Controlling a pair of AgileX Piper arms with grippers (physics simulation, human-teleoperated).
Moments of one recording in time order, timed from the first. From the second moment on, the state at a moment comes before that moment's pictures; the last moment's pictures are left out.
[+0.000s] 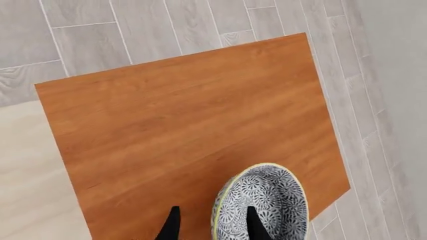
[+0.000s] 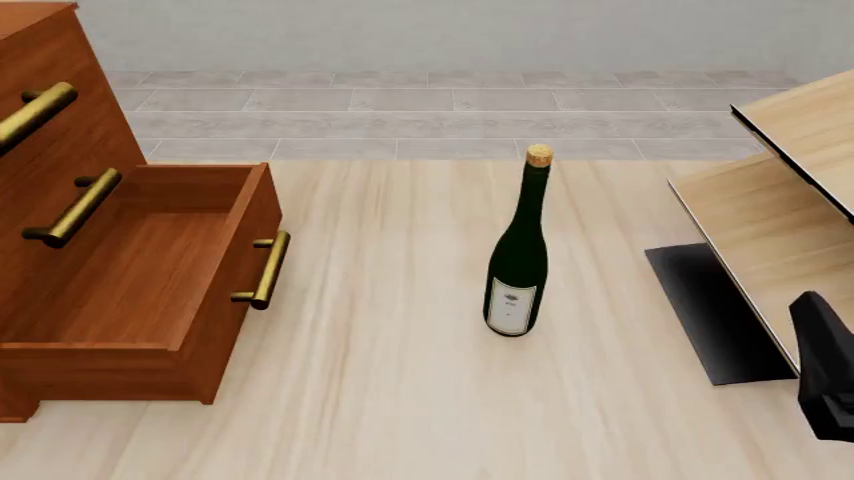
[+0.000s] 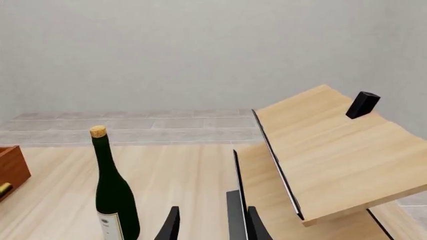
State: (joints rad) left arm 0.64 1.47 -1.76 1.18 -0.73; right arm 0.00 0.00 -0.01 -0.02 0.02
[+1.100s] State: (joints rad) left arm 0.50 1.31 -1.97 1.20 -0.66; right arm 0.00 0.00 -0.01 -0.02 0.02
